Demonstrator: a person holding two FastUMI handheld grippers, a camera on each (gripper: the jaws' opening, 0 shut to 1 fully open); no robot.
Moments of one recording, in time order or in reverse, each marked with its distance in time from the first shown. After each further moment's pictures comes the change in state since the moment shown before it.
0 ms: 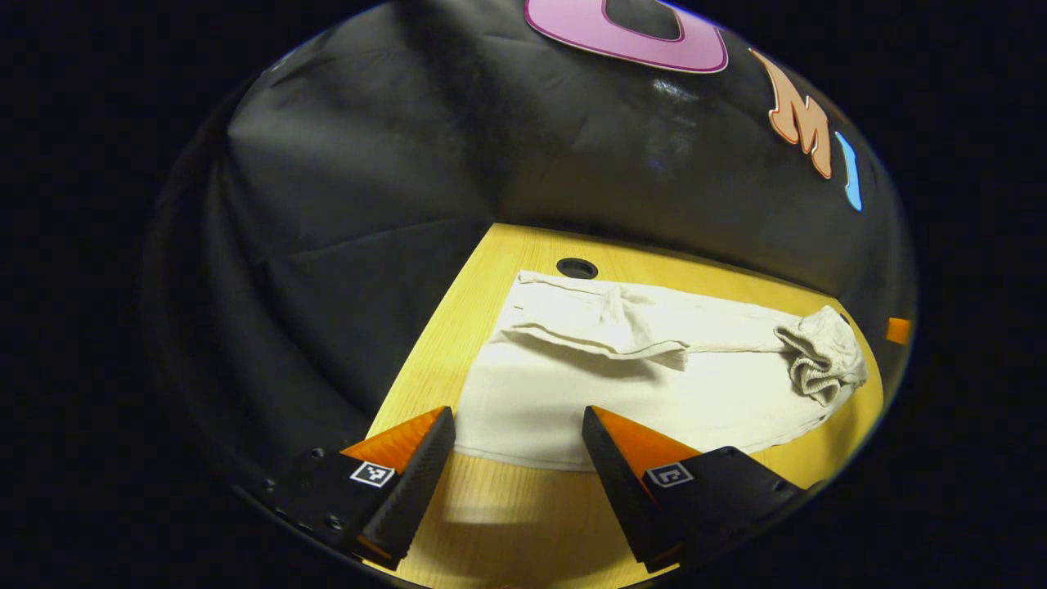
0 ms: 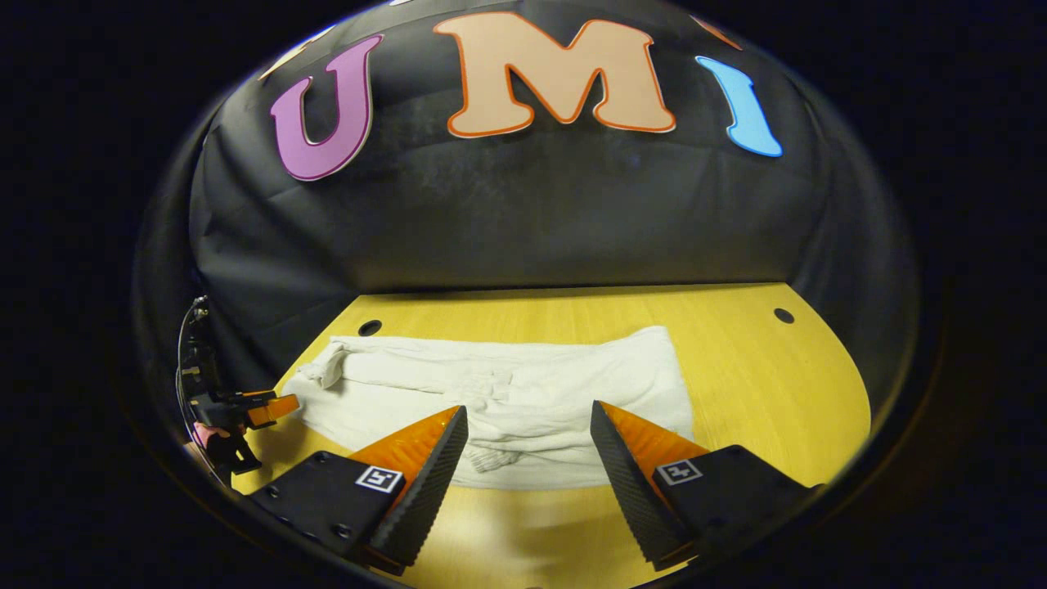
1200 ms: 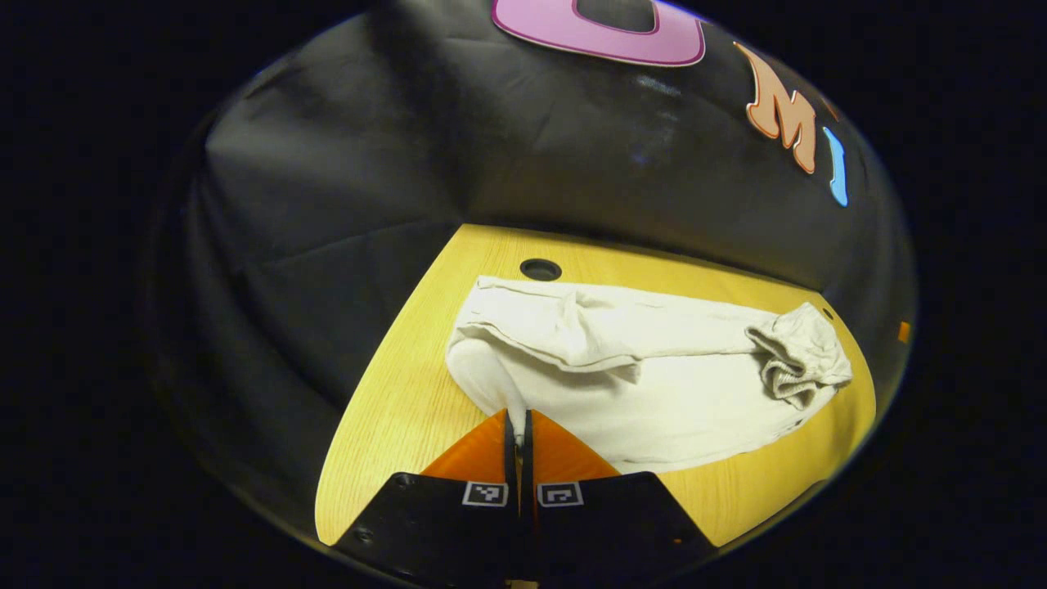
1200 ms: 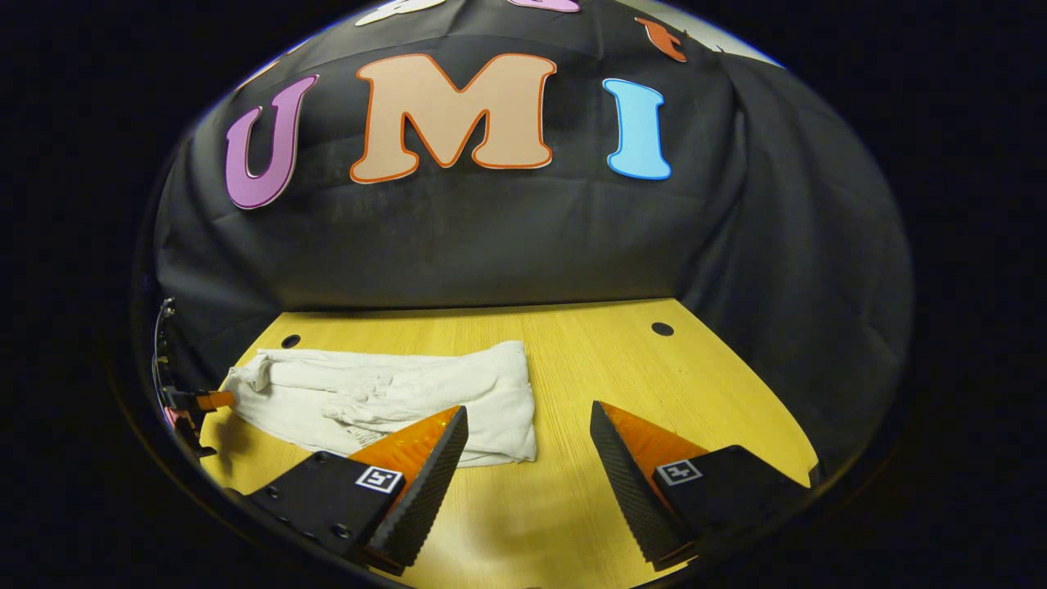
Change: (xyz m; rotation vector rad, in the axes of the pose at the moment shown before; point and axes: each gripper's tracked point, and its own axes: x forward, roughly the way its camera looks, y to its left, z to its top) left arm -0.010 -0.044 0.023 0.013 -0.003 -0.067; right arm -0.081 -0.127 0.020 -0.004 -0.086 -0.257
